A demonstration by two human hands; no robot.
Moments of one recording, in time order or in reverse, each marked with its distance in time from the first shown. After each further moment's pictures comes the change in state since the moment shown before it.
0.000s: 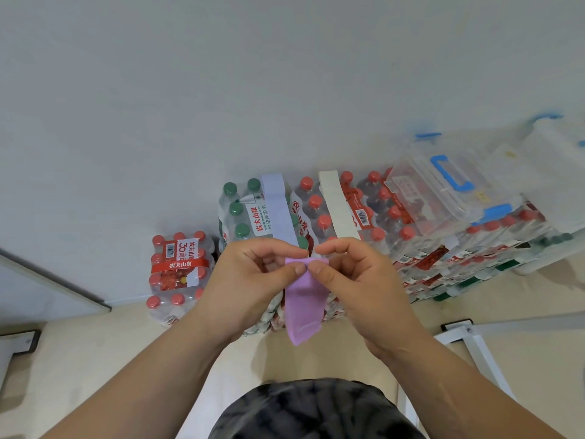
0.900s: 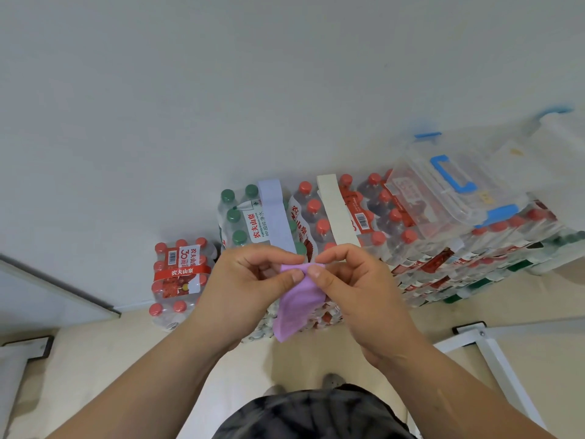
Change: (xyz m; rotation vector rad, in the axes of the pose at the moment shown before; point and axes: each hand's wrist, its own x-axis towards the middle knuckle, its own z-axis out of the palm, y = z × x) left_hand 0.006 0.005 0.011 0.053 0.056 -0.028; right_hand 0.005 -0.001 -0.010 0.080 0.001 0.045
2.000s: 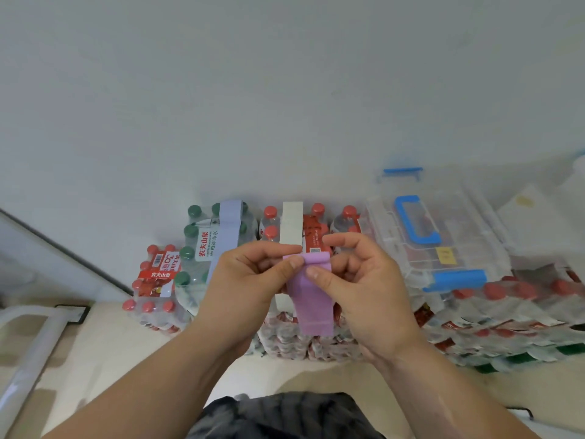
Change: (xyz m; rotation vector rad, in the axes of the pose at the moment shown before) left_hand 0.070 0.035 0.202 -0.154 0.359 -0.065; right_hand 0.092 -0.023 -0.189 0.004 -0.169 -0.130
